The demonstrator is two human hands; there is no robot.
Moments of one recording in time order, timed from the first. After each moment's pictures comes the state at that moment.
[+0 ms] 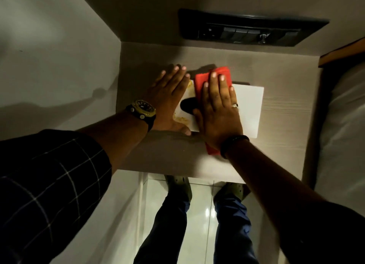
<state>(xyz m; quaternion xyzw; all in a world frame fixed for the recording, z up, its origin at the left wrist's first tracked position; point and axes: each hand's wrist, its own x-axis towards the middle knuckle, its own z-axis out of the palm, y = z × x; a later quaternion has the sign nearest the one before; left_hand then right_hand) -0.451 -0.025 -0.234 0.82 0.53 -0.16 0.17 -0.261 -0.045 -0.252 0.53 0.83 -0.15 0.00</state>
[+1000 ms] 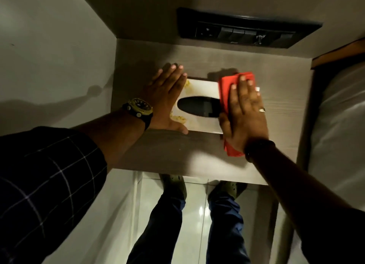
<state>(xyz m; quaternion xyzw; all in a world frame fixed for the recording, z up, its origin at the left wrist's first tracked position) -0.453 -0.027 -0.239 0.82 0.53 -0.15 0.16 -0.194 -0.044 -0.252 0.55 0.82 -0.14 0.04</state>
